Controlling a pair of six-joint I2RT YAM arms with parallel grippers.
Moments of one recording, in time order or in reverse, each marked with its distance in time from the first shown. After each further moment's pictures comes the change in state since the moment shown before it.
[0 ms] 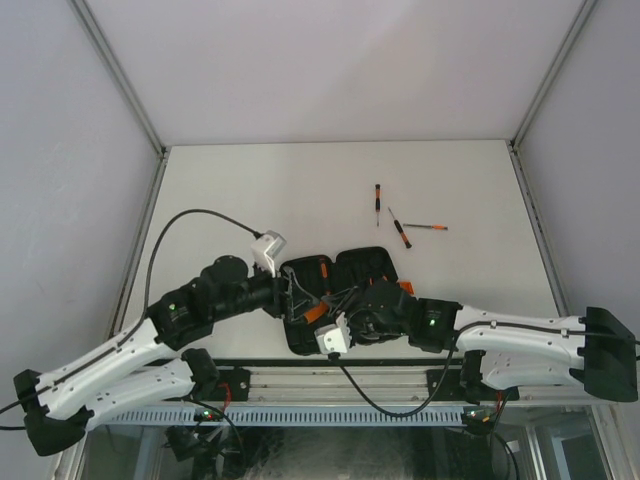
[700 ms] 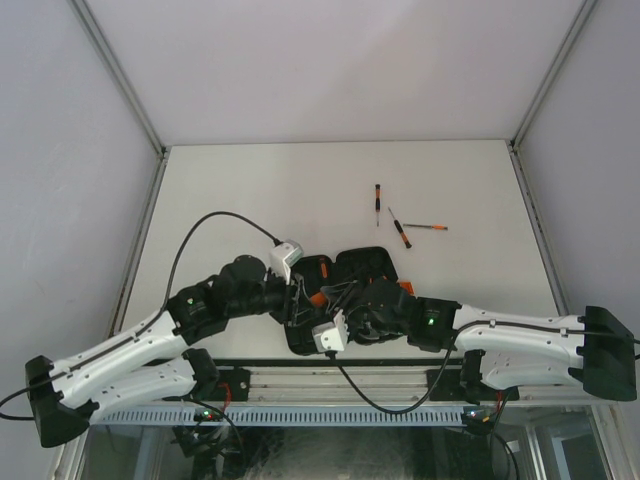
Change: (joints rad) left arm -0.013 0.110 -0.032 0.014 0.098 0.059; right arm 0.004 0.015 0.017 0.035 0.084 -0.083
